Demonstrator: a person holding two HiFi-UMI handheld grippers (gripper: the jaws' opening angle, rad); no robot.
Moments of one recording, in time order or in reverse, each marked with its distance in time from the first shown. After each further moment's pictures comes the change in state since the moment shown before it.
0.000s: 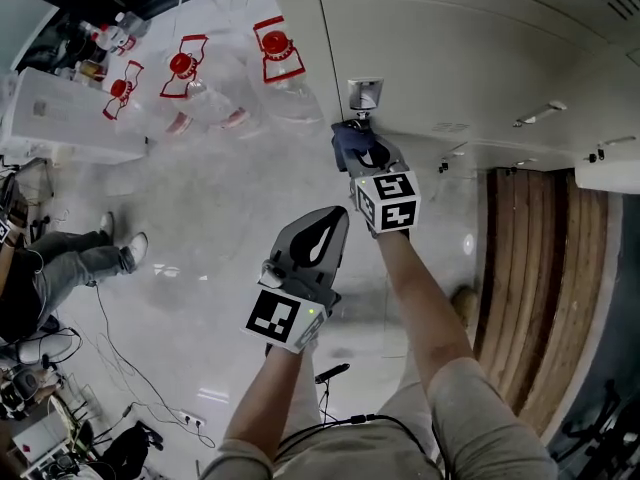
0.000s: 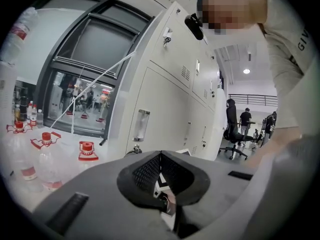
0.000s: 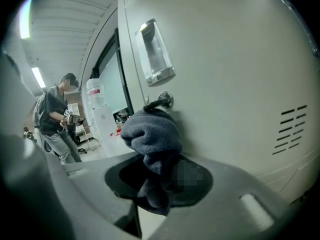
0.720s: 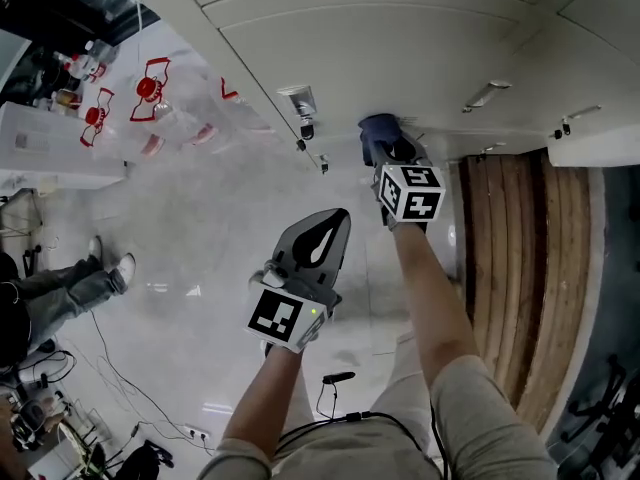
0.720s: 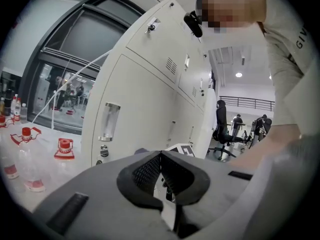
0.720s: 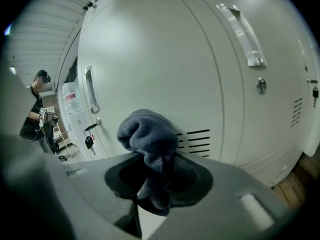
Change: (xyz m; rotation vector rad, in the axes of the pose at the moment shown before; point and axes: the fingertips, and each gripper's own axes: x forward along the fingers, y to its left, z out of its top) left arm 0.044 -0.070 -0.001 -0.009 0.017 -0.115; right arm -0.084 -0.133 0.012 0.099 0.005 -0.230
